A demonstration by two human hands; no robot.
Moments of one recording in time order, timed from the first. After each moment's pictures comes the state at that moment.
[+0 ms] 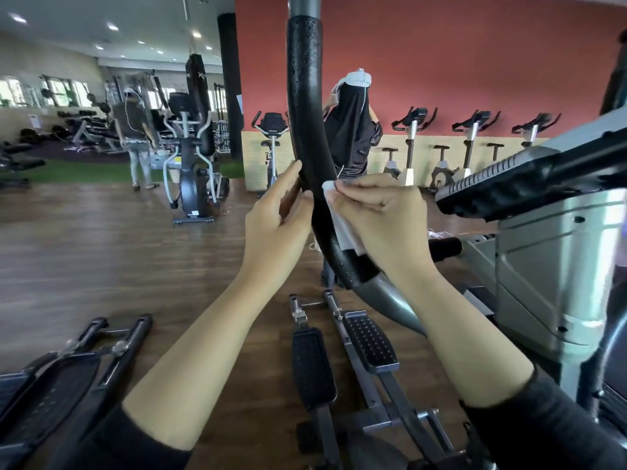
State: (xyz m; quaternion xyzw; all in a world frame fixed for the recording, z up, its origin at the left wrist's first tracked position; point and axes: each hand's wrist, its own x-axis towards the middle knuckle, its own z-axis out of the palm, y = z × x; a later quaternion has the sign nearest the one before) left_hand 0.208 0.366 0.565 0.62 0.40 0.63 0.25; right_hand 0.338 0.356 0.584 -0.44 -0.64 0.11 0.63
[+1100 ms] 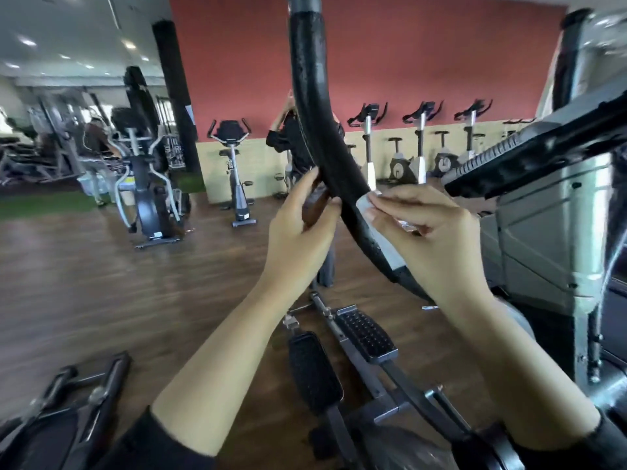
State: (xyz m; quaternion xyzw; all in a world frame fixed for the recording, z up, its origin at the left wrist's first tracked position) left_hand 0.178 0.383 0.559 0.70 0.32 0.57 0.30; right_hand 0.320 0.325 0.558 -0.46 -0.62 -0.03 0.63
